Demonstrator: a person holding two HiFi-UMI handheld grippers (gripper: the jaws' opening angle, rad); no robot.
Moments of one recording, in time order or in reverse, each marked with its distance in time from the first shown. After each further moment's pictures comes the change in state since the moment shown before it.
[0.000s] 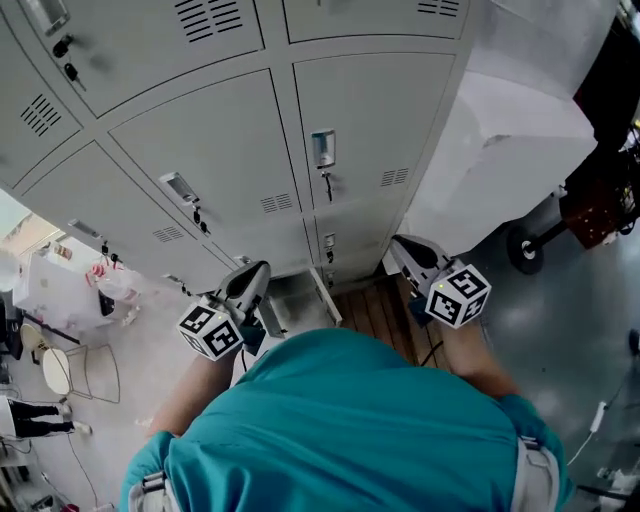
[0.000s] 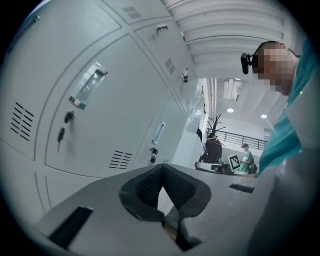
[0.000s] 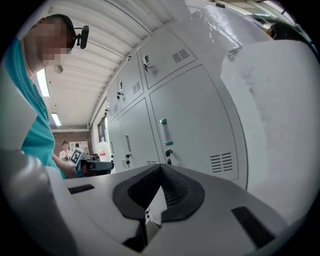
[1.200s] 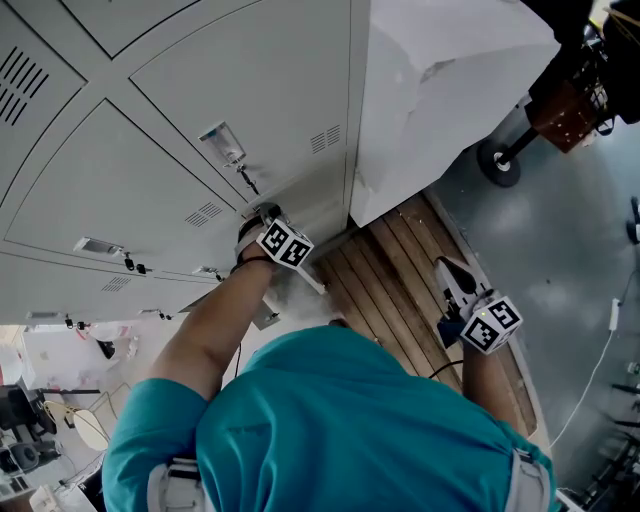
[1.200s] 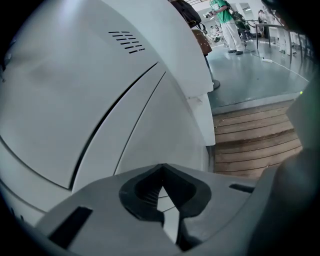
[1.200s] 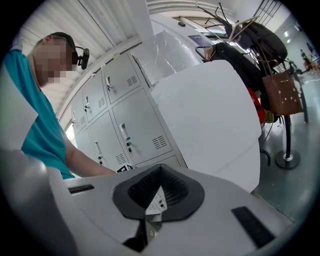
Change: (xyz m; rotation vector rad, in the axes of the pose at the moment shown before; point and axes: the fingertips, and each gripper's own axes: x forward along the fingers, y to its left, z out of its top) left arm 0.243 0.123 -0.211 1.094 0.926 0.286; right arm -0.185 -0.064 -0.094 0.269 -0.086 -0.416
